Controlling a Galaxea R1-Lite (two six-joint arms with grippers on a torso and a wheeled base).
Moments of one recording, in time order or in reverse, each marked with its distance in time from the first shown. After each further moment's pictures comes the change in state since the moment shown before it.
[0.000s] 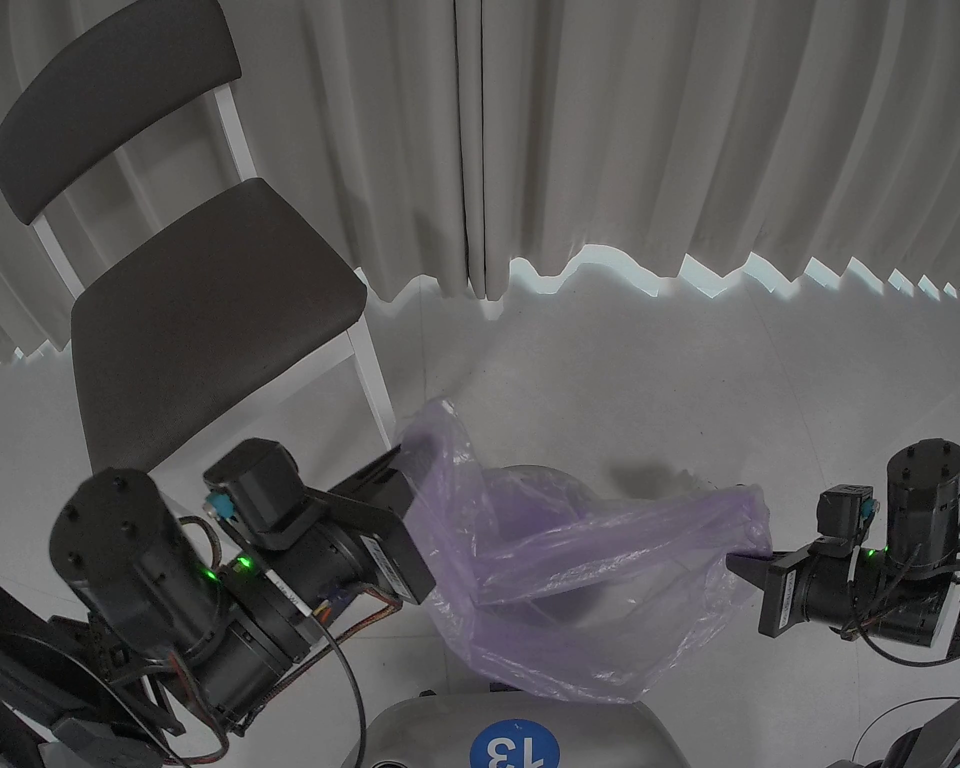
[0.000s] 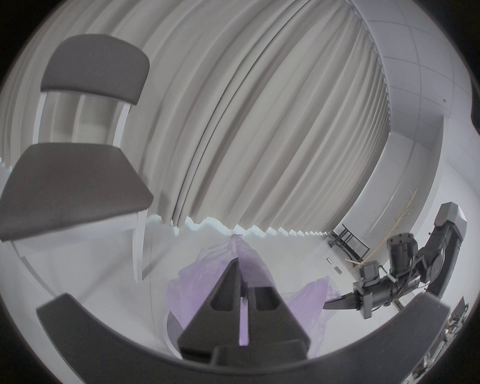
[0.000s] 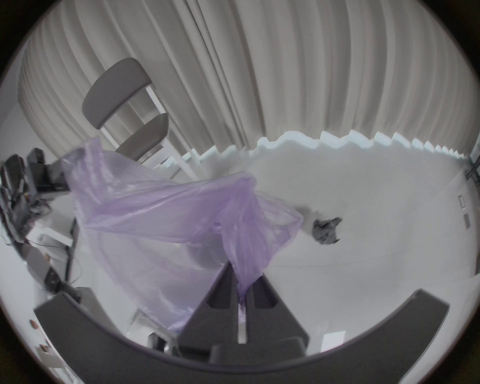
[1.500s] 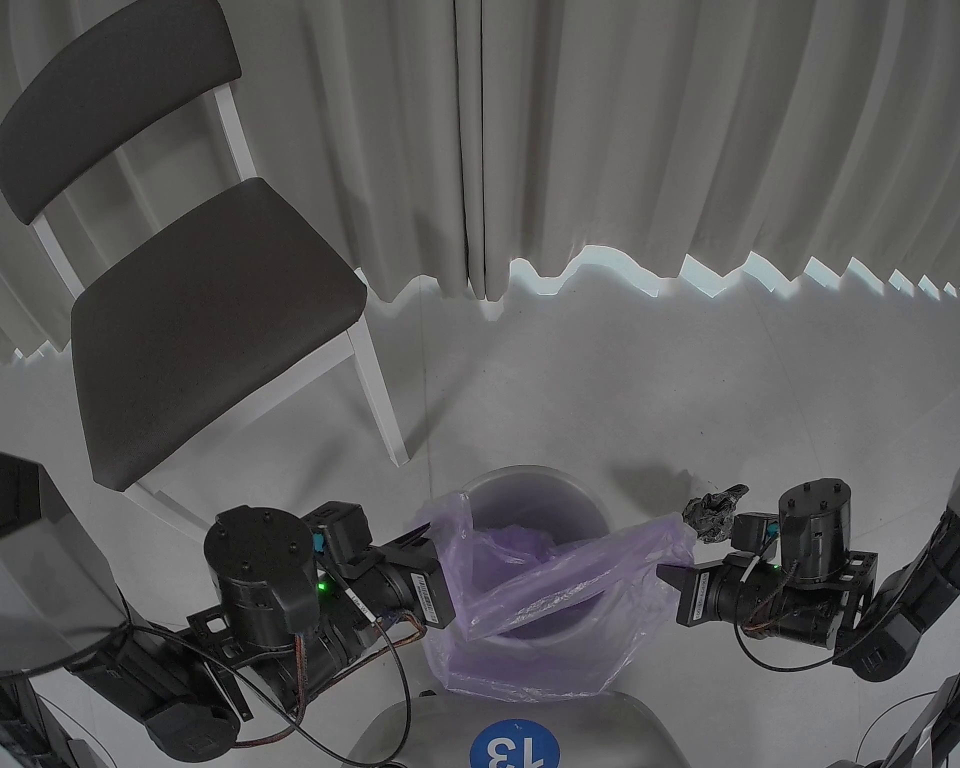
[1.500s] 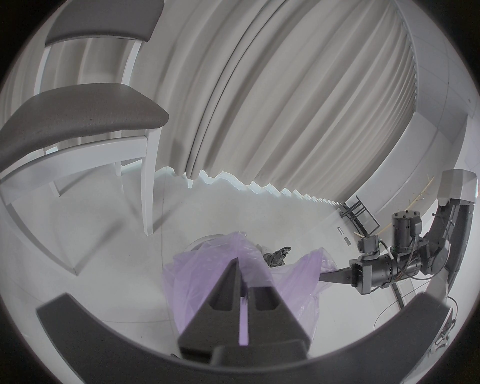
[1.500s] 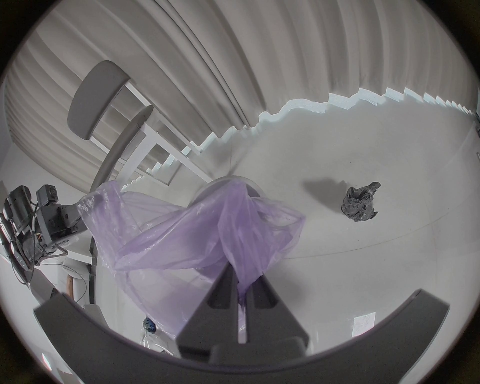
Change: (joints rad) left arm 0.116 0.268 0.021 -0.014 -0.116 -0.107; right arm -0.115 0.481 0.108 -0.590 0.173 0.093
